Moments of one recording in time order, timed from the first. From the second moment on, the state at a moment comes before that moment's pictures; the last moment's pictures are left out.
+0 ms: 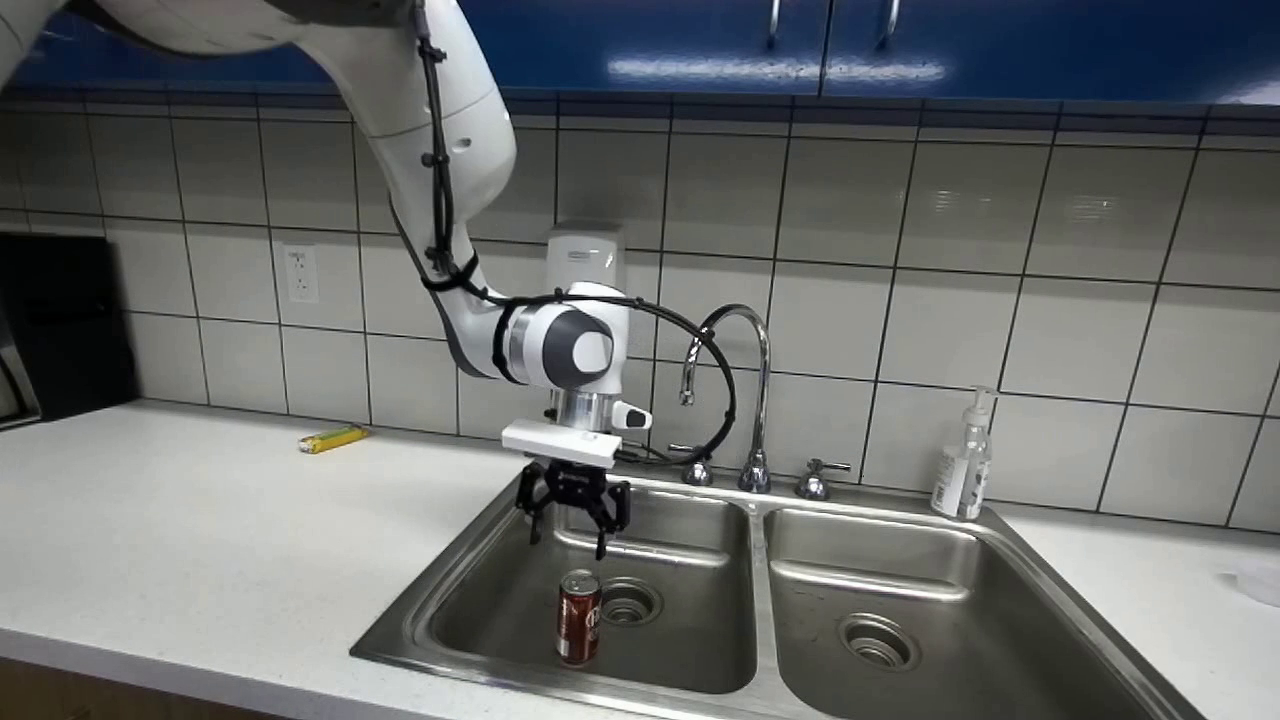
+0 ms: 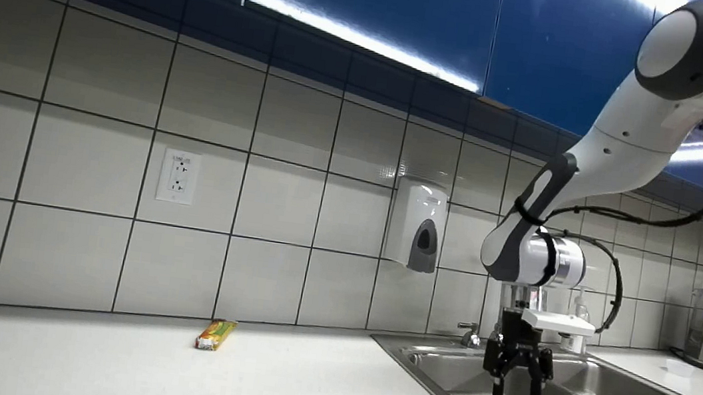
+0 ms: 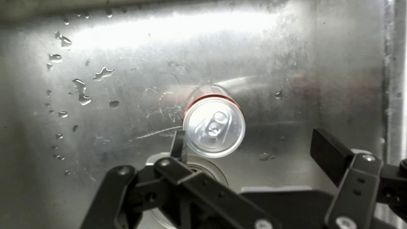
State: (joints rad) arm -0.27 0.52 -0.08 -2.01 0.03 2.36 -0.29
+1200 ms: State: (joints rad) arm 0.05 0.00 0.01 -2.52 -0.01 2.46 0.11
